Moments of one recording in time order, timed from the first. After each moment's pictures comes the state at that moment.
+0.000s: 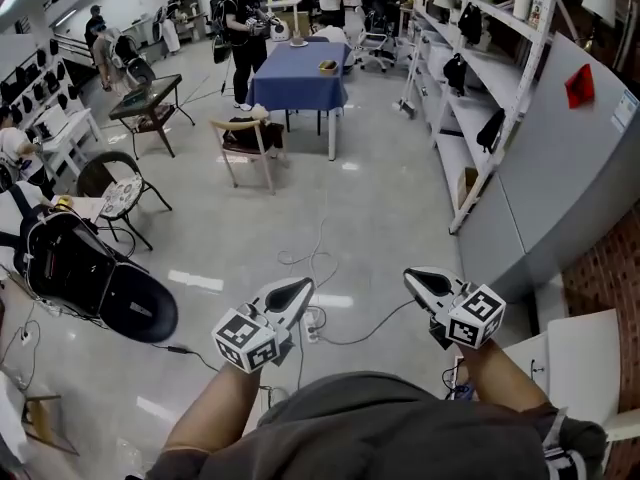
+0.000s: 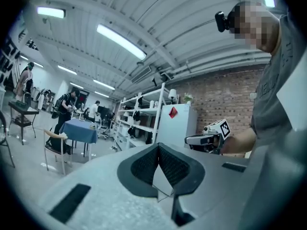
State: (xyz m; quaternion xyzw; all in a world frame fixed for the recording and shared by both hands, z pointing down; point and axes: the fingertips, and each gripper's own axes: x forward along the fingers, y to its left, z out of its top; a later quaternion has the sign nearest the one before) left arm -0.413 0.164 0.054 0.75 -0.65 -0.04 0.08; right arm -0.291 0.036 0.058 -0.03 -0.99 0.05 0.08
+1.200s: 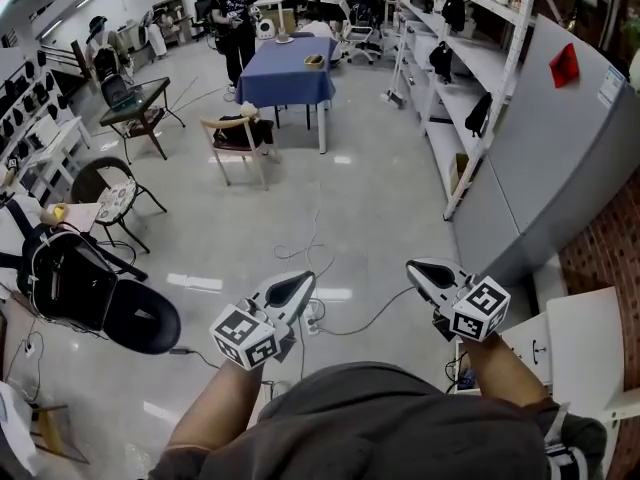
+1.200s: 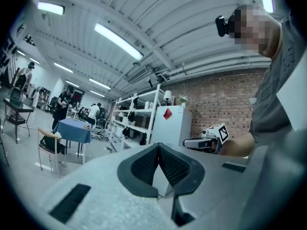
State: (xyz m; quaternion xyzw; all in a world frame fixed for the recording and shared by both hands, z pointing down) left arm -0.386 0.181 0.039 0.77 -0.63 -0.05 0.07; right arm -0.261 0.056 0.050 -0.02 -1.00 0.04 0.07
